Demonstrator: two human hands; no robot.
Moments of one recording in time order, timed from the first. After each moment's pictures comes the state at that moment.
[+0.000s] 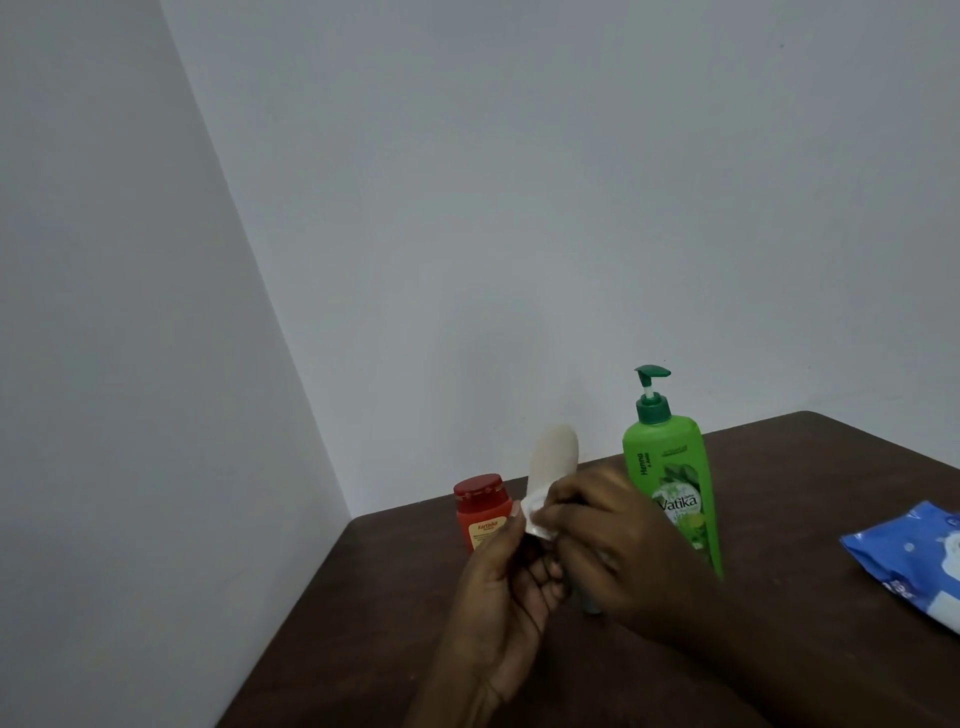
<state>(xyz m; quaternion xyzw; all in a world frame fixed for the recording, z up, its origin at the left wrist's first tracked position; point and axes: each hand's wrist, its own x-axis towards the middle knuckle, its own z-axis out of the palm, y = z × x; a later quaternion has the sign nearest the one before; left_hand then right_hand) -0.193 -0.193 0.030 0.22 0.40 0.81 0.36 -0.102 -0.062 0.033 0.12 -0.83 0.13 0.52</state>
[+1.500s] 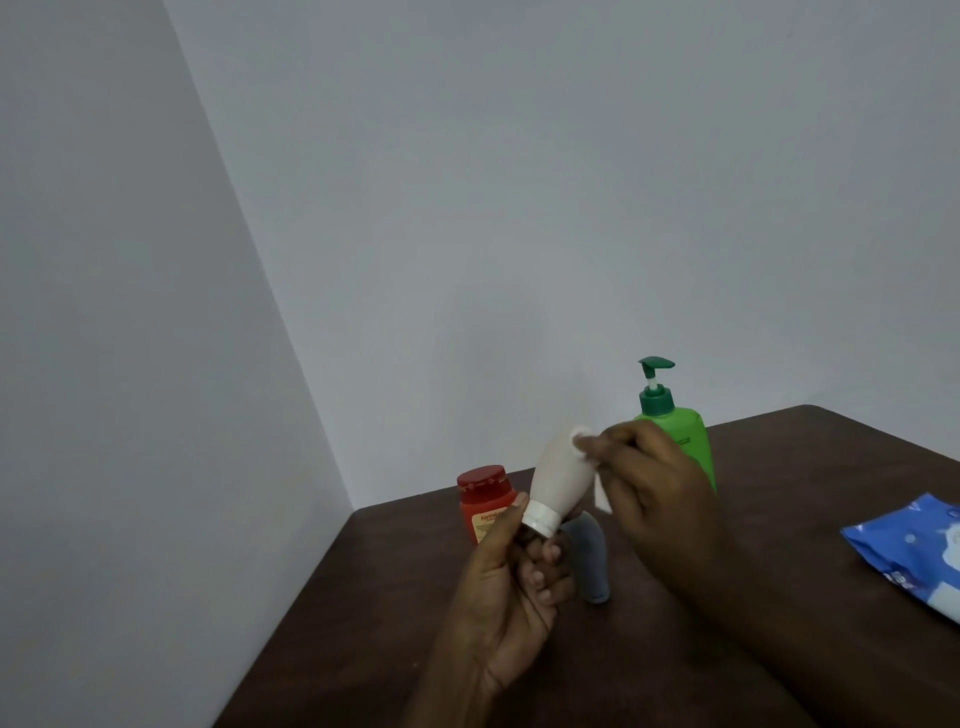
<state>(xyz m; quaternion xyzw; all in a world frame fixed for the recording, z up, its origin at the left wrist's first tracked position) -0.200 -0.194 0.028 0.17 0.37 0.81 0.43 -0.105 -0.043 0.040 -0.01 -0.78 0.16 0.61</state>
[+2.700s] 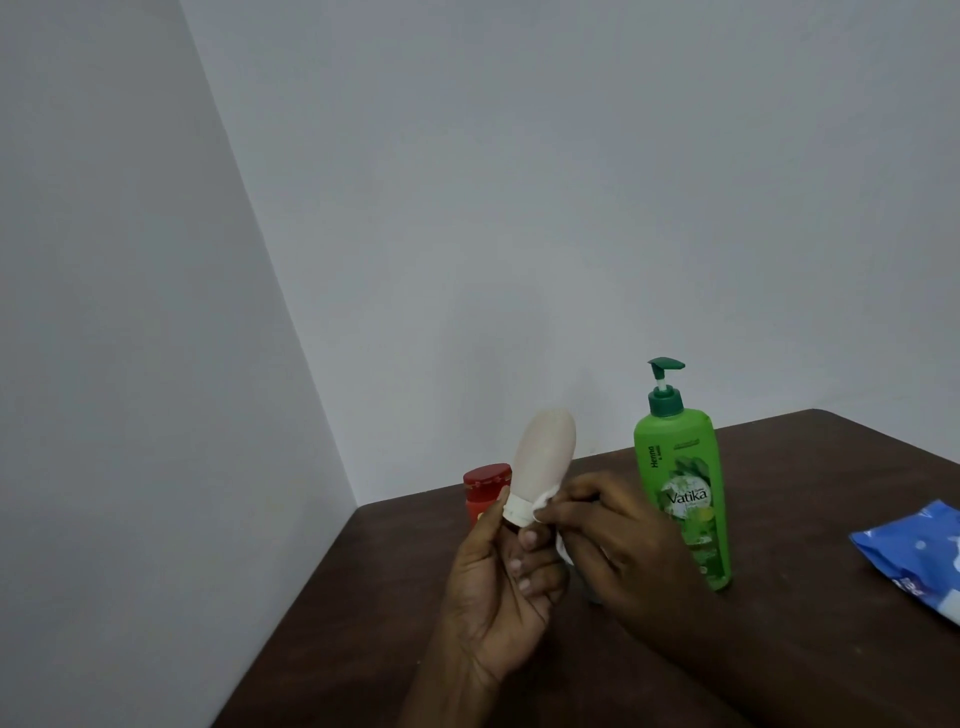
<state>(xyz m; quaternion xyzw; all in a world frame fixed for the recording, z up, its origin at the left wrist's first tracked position) -0.209 -0.202 0.029 0.23 0.18 0.80 0.52 -0.107 -0.080 0.021 0.10 -0.79 0.19 0.58</state>
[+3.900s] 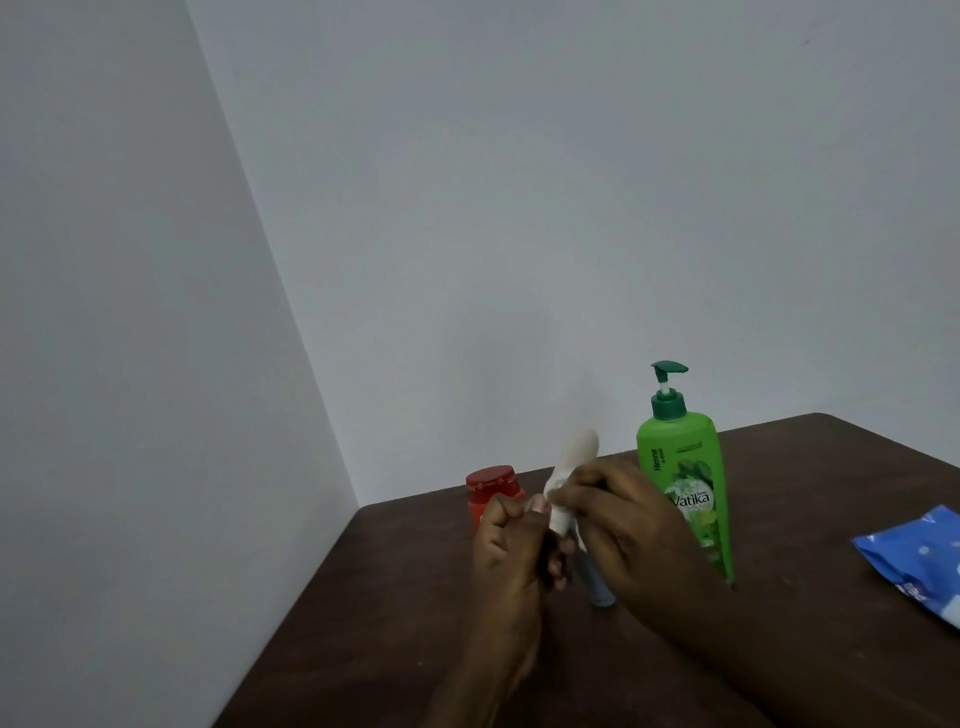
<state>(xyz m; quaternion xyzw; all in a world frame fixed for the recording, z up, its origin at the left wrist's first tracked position) -0.199 -0.184 0.021 0.31 0.50 0.79 0.16 -0.112 -0.066 0.024 0.06 -0.81 0.17 0.55</state>
